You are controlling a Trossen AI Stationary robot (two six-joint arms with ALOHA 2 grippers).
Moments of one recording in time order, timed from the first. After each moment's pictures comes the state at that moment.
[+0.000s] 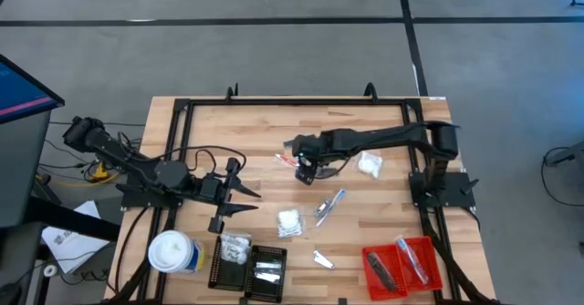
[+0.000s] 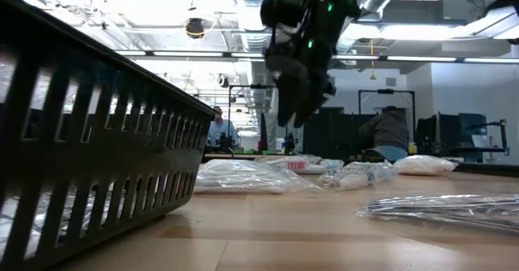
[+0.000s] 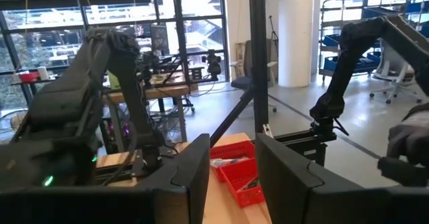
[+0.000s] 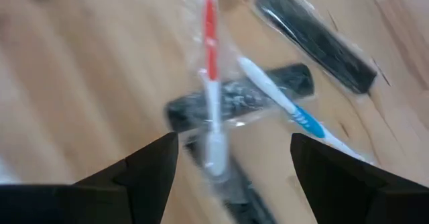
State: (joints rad) left arm -0.44 1.01 0.66 0.44 -0.25 0.11; right arm -0.10 1.88 1.39 -0.71 0.20 0.38
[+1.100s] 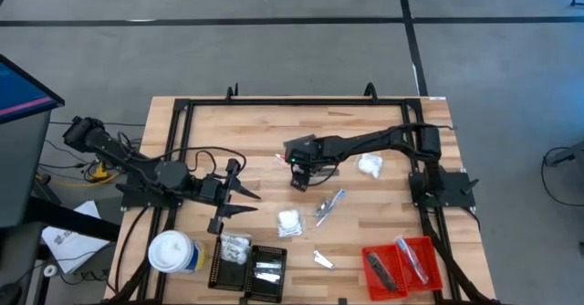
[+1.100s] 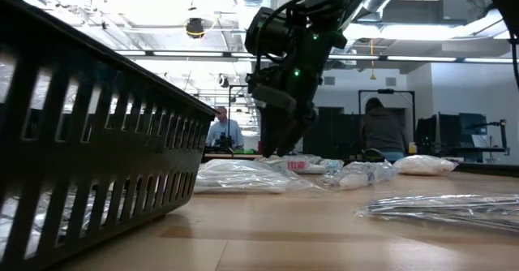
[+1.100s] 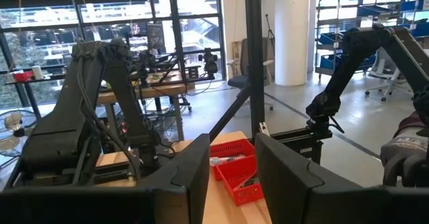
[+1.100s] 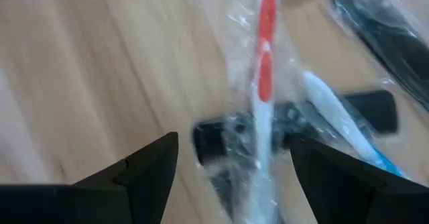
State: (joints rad) left arm -0.44 1.01 0.67 0.44 -0.24 0.11; right arm -0.11 2.02 1.39 -0.57 0.13 0.28
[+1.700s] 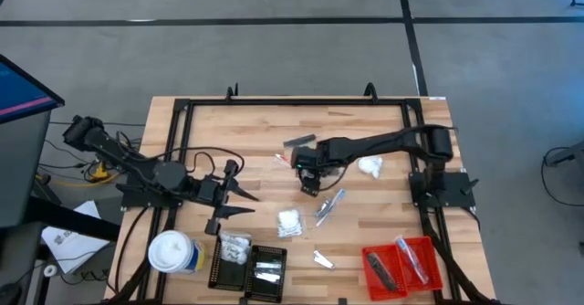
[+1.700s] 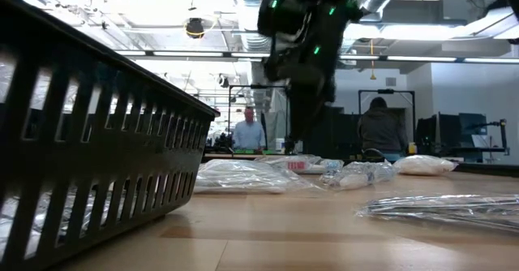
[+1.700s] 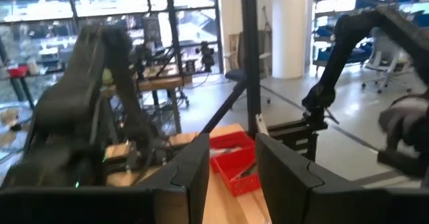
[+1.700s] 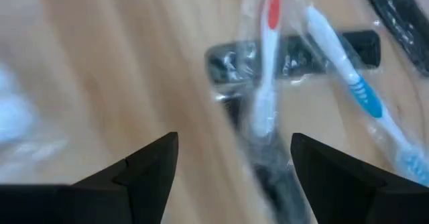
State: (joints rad) left arm -0.46 0.99 0.67 0.38 -0.25 0.11; right arm -0.04 1.92 1.40 -0.78 0.13 0.29
